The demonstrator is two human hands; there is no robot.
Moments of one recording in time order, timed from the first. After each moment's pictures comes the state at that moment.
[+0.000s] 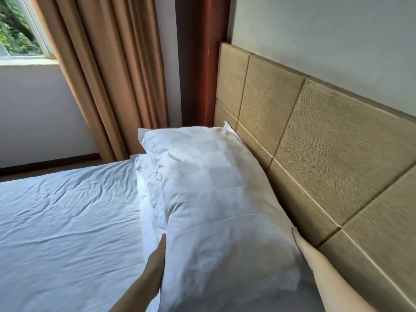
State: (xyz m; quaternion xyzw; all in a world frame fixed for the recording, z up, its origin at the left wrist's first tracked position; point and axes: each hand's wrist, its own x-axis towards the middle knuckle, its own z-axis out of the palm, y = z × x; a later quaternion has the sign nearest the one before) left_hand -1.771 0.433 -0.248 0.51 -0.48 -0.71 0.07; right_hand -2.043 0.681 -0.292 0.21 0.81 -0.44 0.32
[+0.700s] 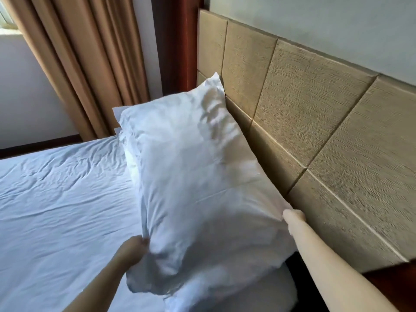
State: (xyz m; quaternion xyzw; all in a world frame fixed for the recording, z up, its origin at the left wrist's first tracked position) left_hand -1.663 0.422 -0.310 0.43 -0.84 -0.28 -0.20; right_hand -1.950 0.739 -0.301 0.27 0.83 -0.44 0.20
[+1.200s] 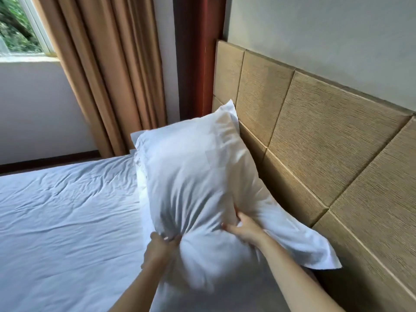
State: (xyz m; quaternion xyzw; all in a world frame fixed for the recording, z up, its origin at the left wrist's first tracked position) left_hand -1.758 0.444 -0.286 0.56 -0.70 -0.45 0.01; right_hand -1.942 0.606 -0.256 -0.25 0.83 -0.34 0.36
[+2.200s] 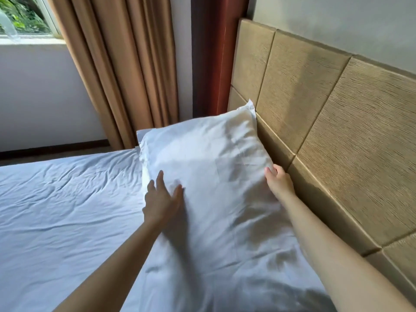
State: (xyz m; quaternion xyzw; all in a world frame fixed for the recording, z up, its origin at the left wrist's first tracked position) left_hand -1.860 0.340 -0.235 0.50 -0.78 -0.35 0.15; right_hand -2.104 0.515 -0.236 -0.10 0.91 -0.37 0.13
